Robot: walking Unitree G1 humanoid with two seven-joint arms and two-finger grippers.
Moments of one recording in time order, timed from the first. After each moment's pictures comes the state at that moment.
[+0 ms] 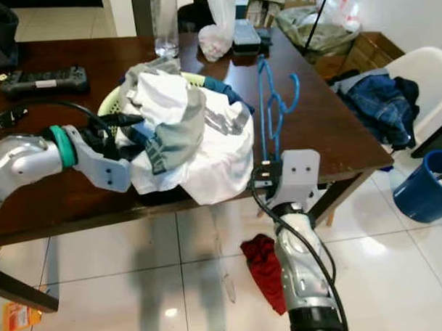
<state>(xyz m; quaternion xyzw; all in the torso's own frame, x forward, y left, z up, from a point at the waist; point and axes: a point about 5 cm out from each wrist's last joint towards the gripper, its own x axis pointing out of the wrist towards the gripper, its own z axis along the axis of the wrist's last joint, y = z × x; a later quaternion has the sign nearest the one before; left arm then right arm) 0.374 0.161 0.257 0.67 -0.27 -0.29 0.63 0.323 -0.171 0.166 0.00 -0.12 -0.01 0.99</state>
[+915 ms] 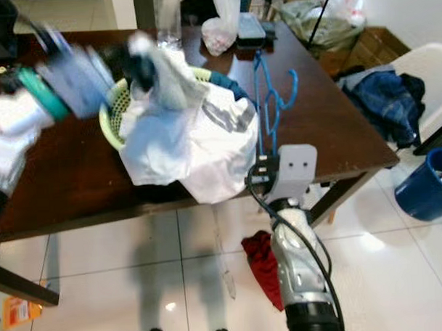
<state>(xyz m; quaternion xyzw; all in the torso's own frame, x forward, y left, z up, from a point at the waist) 0.352 0.146 0.414 0.25 -0.45 -0.18 0.84 0.331 -0.161 0.183 0.01 -0.14 0.00 0.99</state>
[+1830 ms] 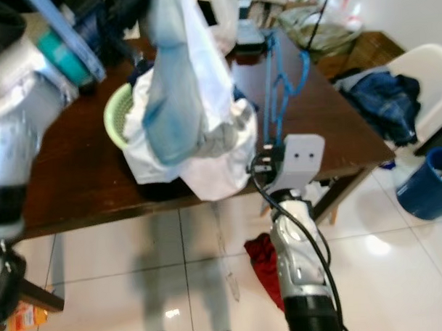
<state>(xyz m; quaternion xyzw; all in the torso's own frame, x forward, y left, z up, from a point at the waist) 0.311 0.093 0.361 -0.12 -0.25 -0.38 0.88 0.327 -0.166 0.188 0.03 -0.16 -0.02 0.99</state>
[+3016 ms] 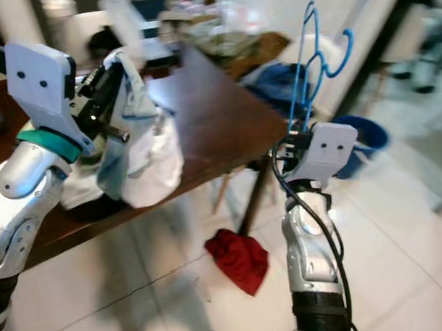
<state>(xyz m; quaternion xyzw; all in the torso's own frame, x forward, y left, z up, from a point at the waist) 0.304 0.132 0.317 0.10 -0.27 -0.12 0.95 0.324 -0.184 0.214 0.04 -0.21 -0.07 0.97</state>
